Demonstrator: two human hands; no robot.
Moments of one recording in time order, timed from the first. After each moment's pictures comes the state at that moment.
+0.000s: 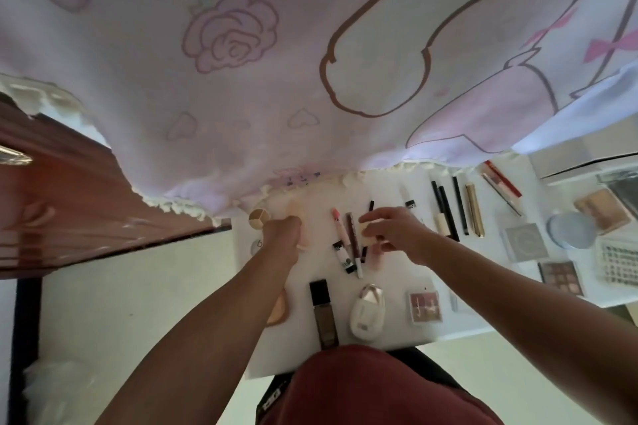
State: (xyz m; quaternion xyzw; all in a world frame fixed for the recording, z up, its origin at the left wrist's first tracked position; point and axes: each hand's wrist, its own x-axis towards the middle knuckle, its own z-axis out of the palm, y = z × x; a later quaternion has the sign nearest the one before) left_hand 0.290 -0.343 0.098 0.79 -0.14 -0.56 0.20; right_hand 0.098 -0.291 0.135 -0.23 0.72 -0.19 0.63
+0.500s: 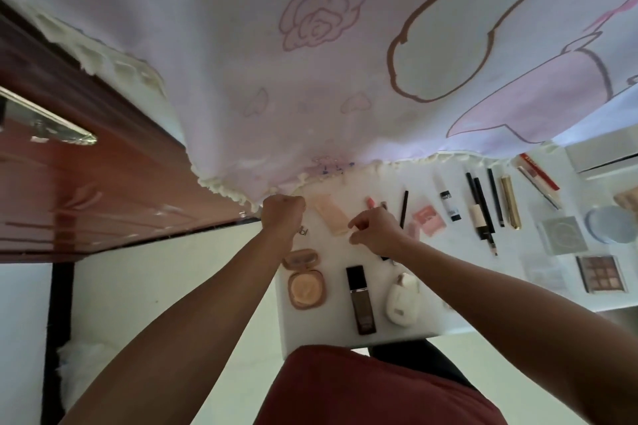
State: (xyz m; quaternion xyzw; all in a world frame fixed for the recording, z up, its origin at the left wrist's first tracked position) left_hand 0.363 -0.357 0.127 0.75 -0.30 -0.55 0.20; right_hand 0.184 -0.297 0.094 -0.45 0.74 -0.06 0.50
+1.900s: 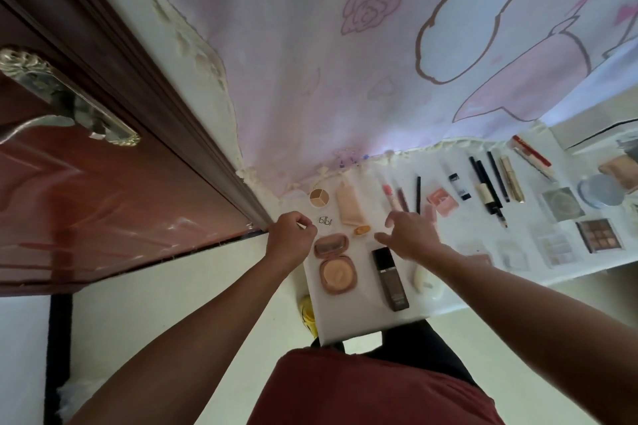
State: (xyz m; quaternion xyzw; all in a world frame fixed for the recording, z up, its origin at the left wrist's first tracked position) left_hand 0.452 -0.305 0.136 0.67 -0.55 -0.49 0.09; right_hand 0.226 -0.246 0.117 -0.55 0.78 0.09 0.28
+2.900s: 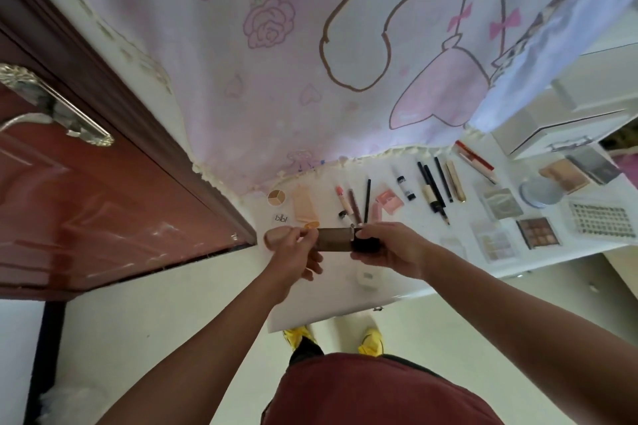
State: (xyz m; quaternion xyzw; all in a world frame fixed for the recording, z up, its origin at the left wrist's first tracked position) left_hand 0.363 -0.201 0.181 0.60 -0.42 -0.67 0.16; right_hand 0.159 -0.164 0.186 -0.11 0.59 -0.35 0.72
